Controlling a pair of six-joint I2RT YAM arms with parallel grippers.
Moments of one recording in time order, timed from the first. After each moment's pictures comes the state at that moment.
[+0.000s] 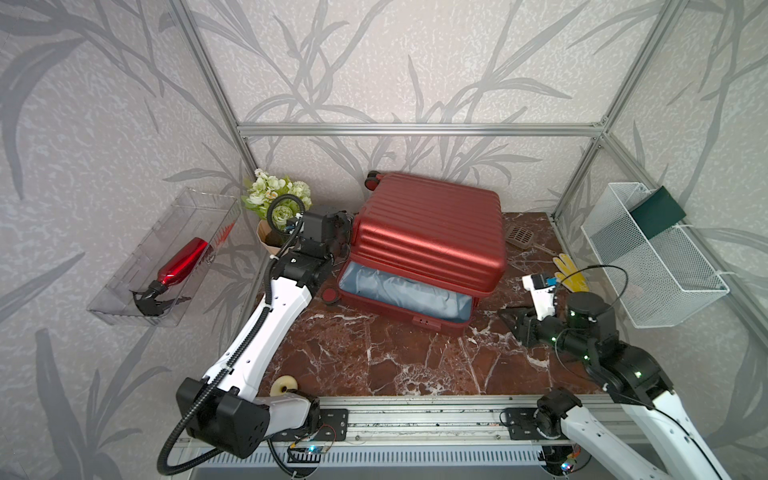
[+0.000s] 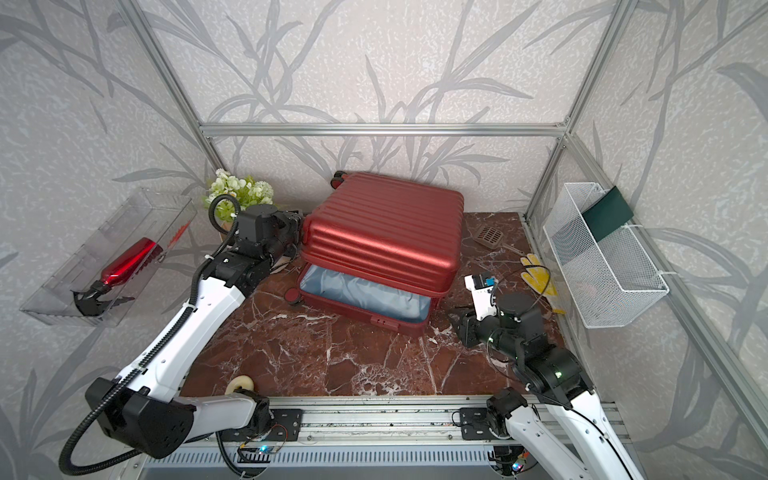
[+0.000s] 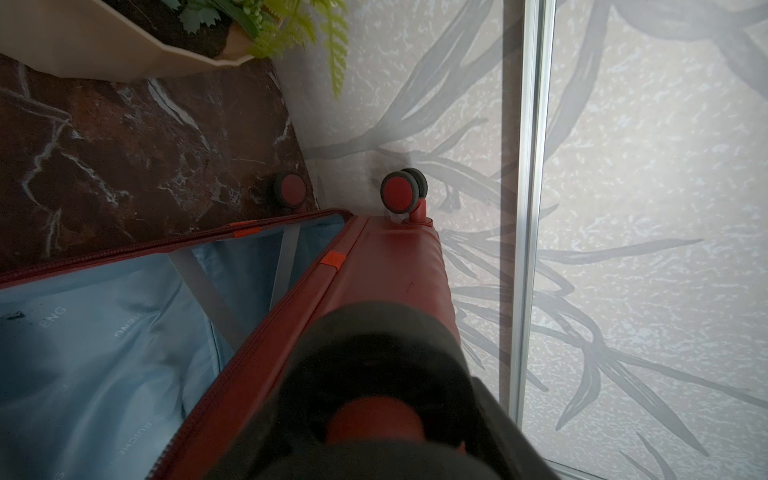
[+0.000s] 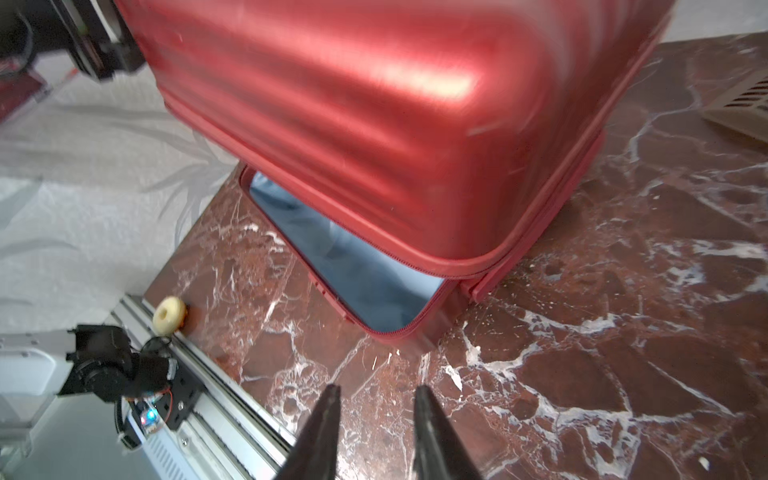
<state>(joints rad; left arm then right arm) -0.30 1.29 1.32 -0.43 -0.23 -1.49 0.51 0.61 0.83 -0.78 -0.22 0.34</state>
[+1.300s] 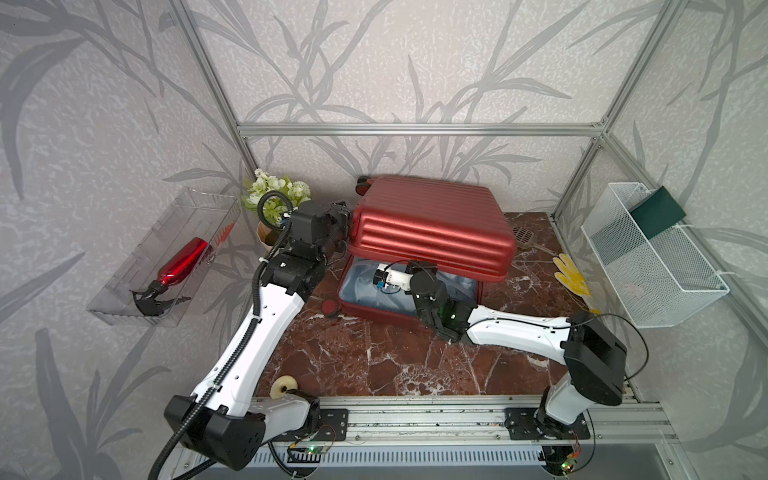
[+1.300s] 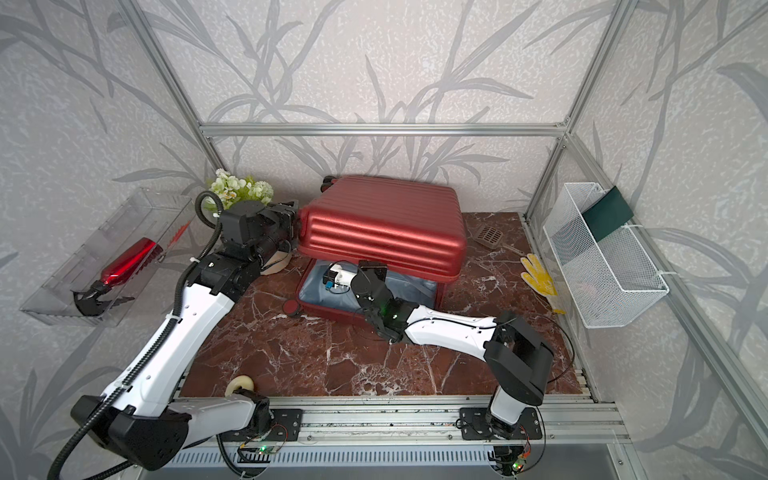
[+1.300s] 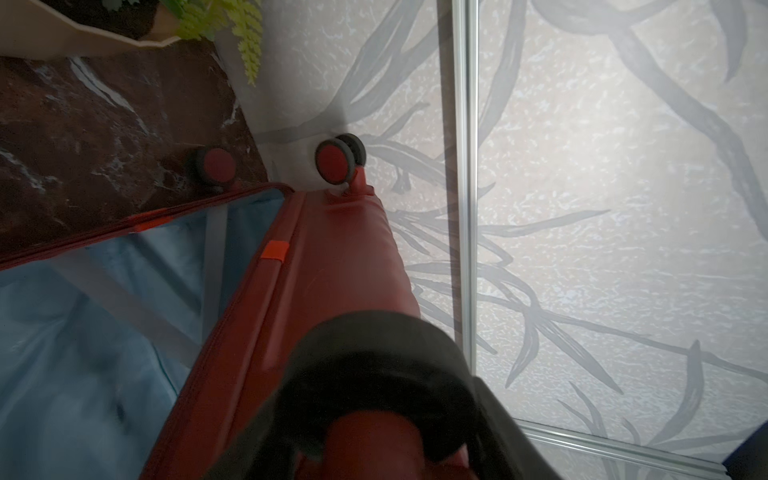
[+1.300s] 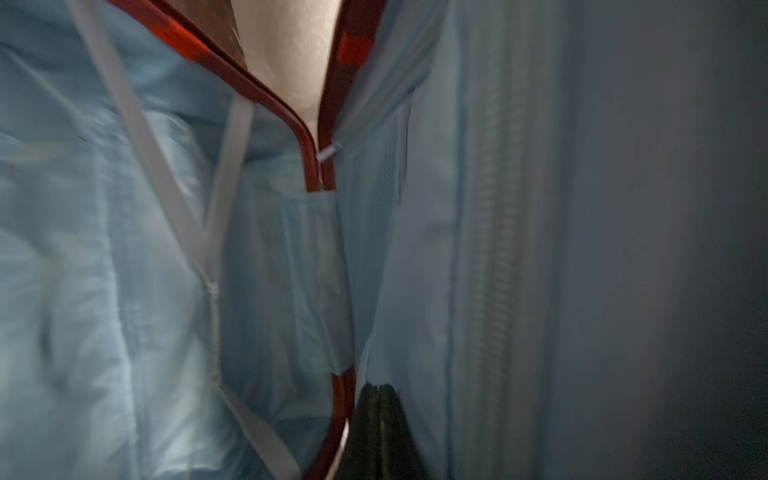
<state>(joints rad) -0.30 1.21 1.37 -0.42 -0.19 -1.48 1.00 1.66 1.13 0.38 0.84 -1.22</state>
